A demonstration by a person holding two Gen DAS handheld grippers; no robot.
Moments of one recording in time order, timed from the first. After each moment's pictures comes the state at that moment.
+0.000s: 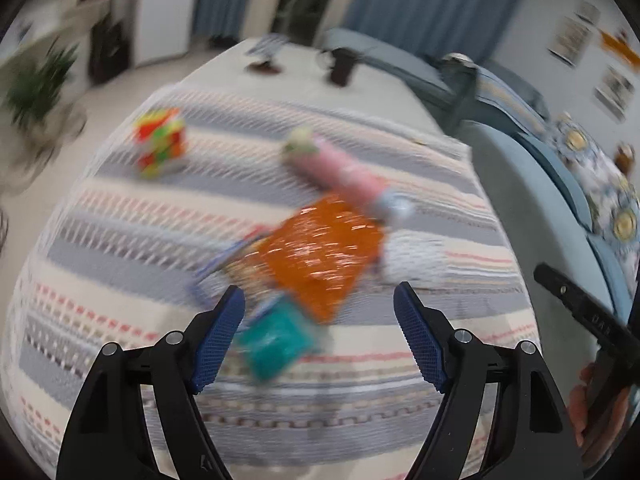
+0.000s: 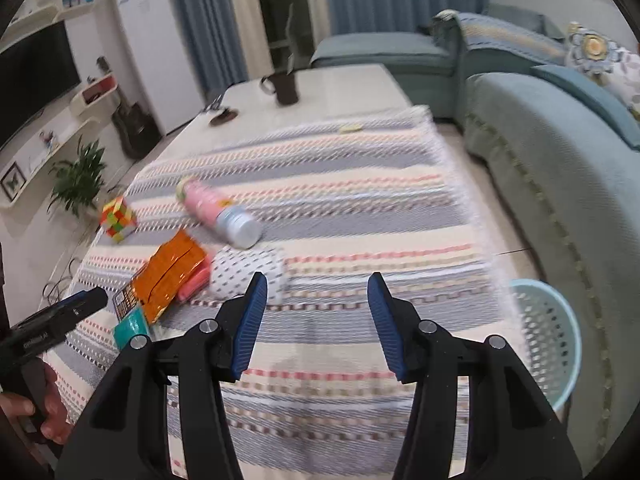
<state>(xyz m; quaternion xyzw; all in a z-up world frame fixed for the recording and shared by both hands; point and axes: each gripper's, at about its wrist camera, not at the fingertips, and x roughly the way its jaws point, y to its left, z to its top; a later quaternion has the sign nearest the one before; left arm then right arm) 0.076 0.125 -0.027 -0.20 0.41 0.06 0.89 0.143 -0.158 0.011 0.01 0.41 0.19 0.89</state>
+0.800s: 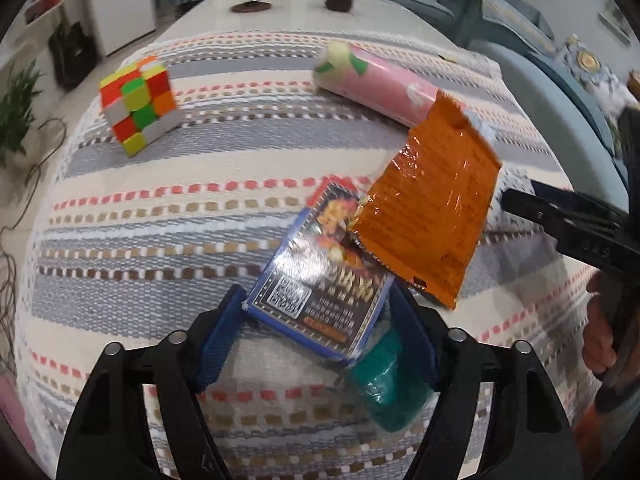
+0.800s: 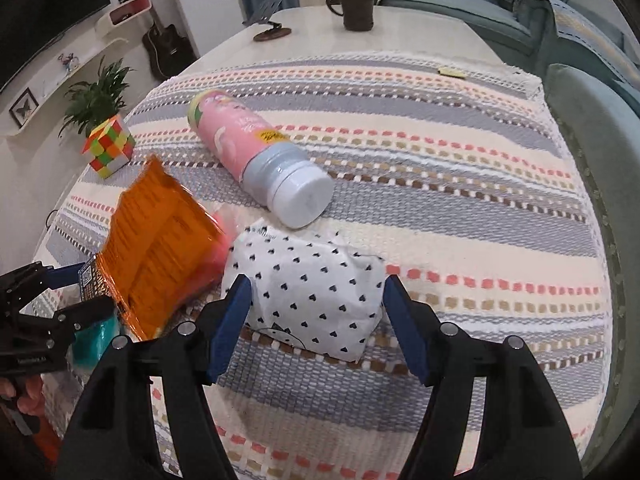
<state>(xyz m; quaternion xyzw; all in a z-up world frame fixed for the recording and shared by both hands) 0.123 0.151 -0.088 -0.09 0.51 0.02 0.85 0.204 -0.054 -0.068 -0.08 0.48 0.26 0.83</state>
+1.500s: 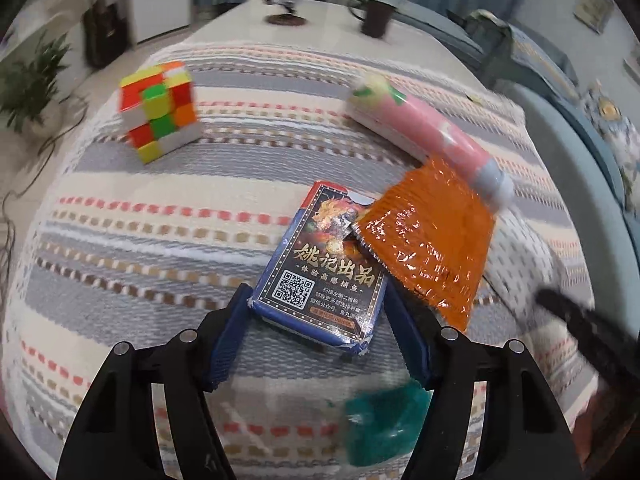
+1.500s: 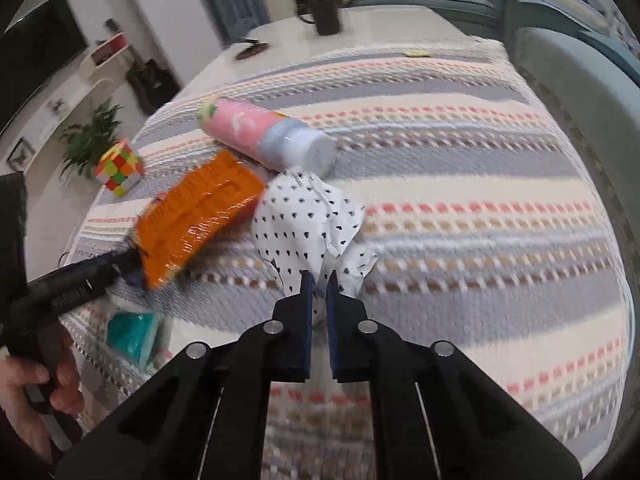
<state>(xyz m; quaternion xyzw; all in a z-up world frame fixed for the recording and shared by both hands) 0.134 0.170 -0.081 -0.16 0.47 0.08 0.86 0.159 -0.079 -0.062 0.01 0.48 0.22 0.85</state>
